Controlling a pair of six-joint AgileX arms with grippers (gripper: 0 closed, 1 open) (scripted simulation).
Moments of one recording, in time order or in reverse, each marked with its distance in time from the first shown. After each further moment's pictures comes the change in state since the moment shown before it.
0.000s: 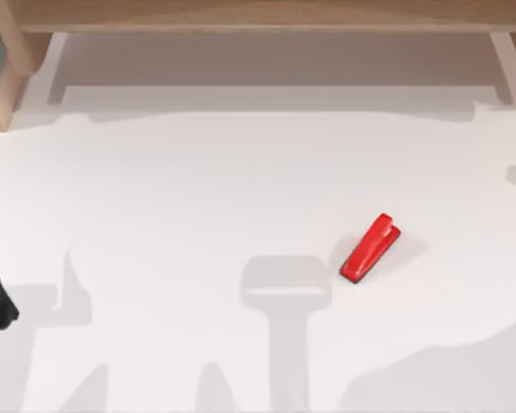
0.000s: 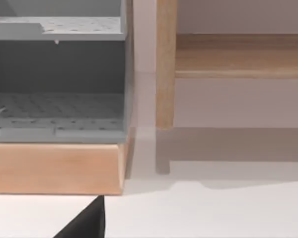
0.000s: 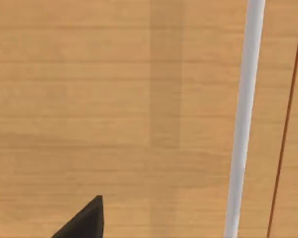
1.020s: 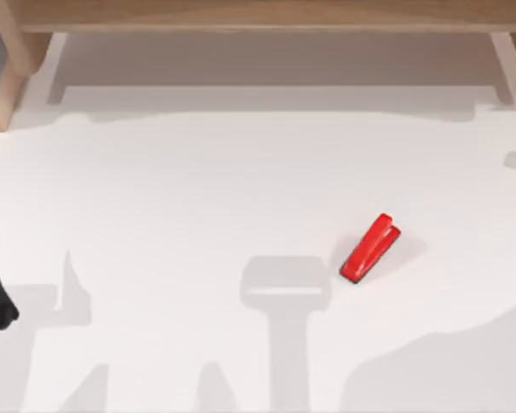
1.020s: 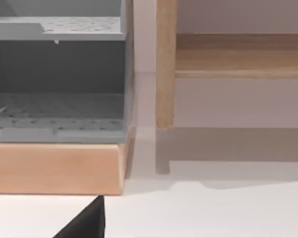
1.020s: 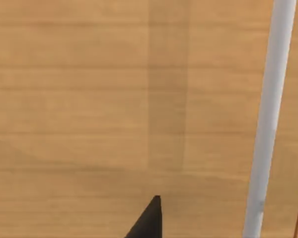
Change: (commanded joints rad) left arm 0.000 0.000 0.000 0.000 0.000 0.000; right arm 0.017 0.048 0.104 -0.055 0.019 -0.001
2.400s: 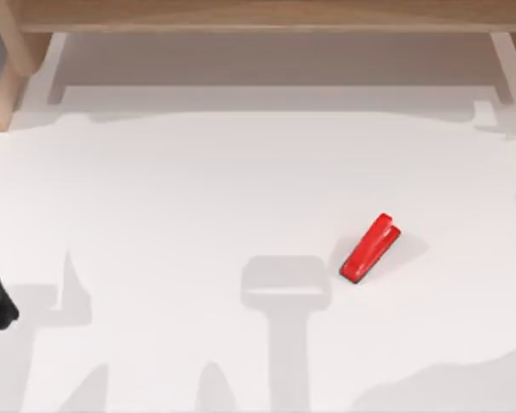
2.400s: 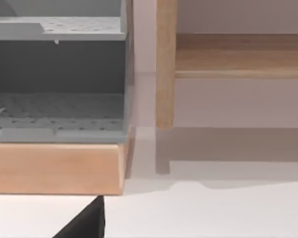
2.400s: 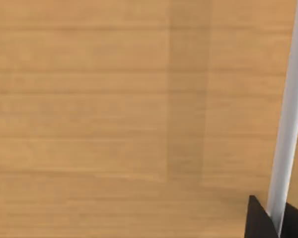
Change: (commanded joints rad) left arm 0.000 0.000 0.000 0.000 0.000 0.000; right arm -0.055 -0.096 -0.228 0.119 -0.053 0.004
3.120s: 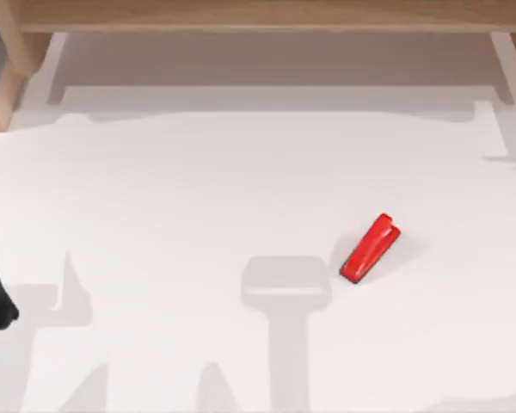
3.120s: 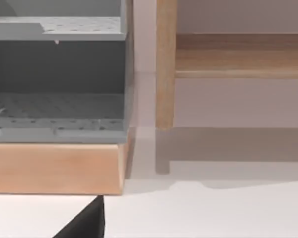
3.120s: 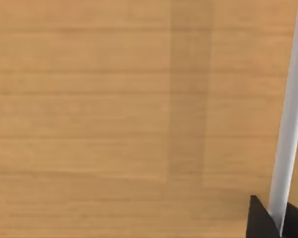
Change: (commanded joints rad) left arm 0.000 0.000 0.000 0.000 0.000 0.000; right arm -0.062 -0.078 -0.191 0.114 -0.064 0.001
